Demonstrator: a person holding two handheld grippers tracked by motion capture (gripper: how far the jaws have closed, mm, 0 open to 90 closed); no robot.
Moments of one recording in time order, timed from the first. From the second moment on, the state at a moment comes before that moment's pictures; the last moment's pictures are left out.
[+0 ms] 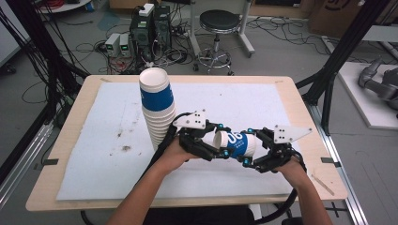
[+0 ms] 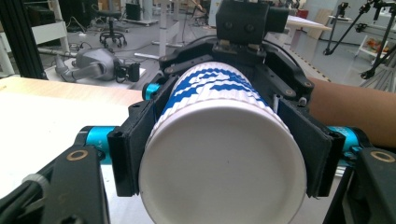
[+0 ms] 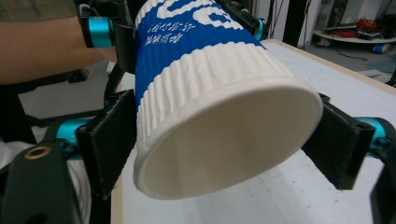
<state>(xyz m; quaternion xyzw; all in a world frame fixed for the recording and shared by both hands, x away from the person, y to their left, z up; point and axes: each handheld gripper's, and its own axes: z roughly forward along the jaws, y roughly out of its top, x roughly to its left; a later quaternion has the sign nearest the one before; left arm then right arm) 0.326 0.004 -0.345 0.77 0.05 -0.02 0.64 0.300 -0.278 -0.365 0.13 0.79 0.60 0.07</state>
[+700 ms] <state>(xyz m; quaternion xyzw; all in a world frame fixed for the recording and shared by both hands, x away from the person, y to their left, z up) 0.322 0.011 -0.357 0.76 0.06 -0.01 0.65 0.301 -0.291 -0.363 0.19 0.73 0.65 0.02</state>
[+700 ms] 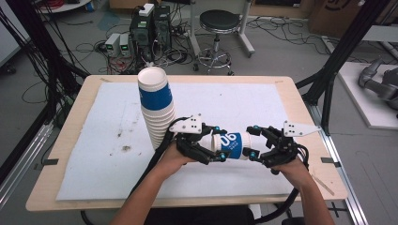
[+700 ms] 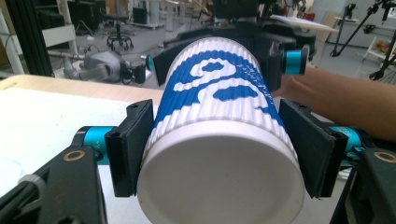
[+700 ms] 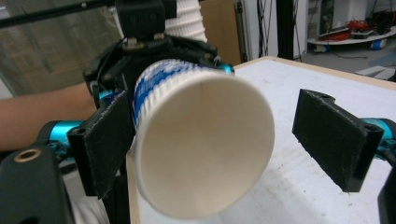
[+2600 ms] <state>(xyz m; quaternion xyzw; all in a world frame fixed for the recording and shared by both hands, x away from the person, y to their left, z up) 0.313 -0.006 -0.370 0.82 0.03 0.02 0.58 0.294 -0.264 -0.327 0.13 0.82 0.55 0.06</state>
